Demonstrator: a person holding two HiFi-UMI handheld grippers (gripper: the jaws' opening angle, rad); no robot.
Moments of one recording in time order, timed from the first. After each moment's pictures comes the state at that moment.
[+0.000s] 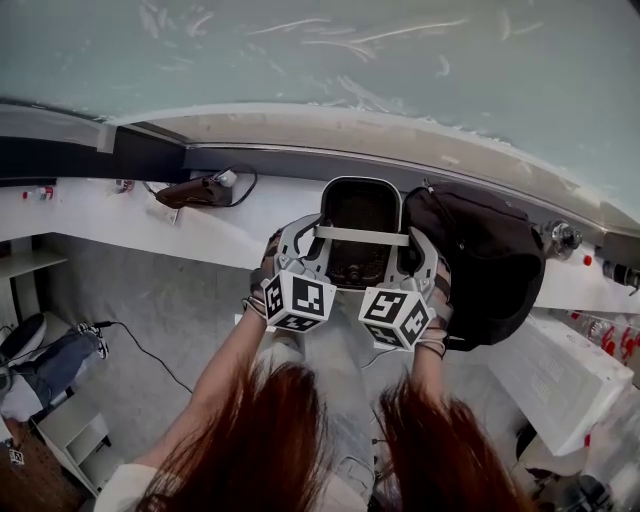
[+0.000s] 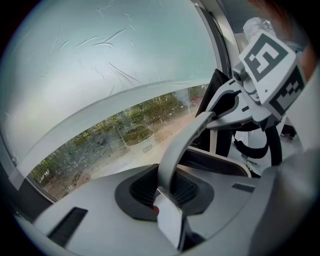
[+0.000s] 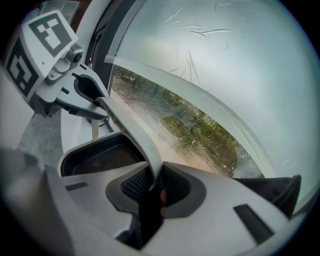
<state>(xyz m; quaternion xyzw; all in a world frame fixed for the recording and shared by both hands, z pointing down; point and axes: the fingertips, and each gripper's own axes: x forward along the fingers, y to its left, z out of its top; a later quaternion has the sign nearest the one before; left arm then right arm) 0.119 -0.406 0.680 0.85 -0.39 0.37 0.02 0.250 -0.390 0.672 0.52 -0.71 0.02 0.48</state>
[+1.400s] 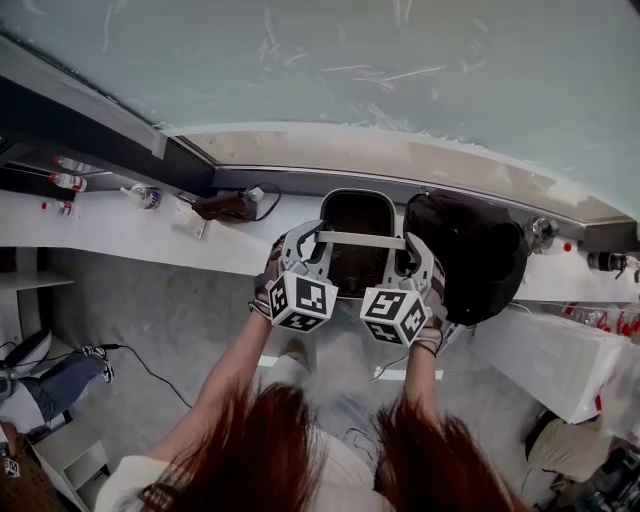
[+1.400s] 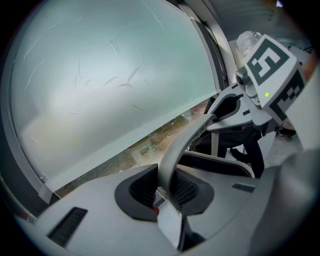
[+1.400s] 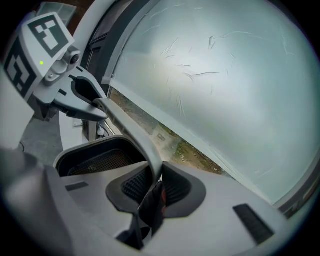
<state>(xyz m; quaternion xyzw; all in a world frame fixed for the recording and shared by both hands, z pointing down) 0.069 -0.373 0.573 0.86 -0.40 0.33 -0.02 0.201 -0.352 0.572 0.57 -0.70 0.00 0.43</state>
